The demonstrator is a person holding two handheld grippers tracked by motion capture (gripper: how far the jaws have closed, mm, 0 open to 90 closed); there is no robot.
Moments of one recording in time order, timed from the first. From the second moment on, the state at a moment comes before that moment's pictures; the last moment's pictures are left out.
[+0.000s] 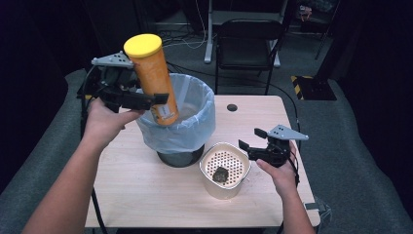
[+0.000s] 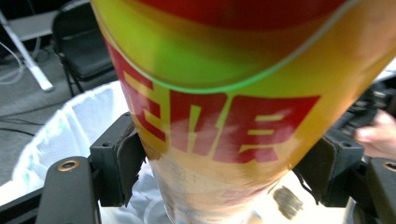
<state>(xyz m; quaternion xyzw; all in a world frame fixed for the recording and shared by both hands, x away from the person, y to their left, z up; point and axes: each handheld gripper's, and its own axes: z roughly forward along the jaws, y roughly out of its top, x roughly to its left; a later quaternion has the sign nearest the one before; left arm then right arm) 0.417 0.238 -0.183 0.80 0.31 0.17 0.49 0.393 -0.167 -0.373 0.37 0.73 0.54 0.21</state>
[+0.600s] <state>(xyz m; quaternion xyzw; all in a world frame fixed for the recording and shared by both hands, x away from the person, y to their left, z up) 0.477 0.234 -0.255 0.78 0.41 0.17 0.43 0.393 -0.168 -0.372 0.36 0.73 0.55 0.21</state>
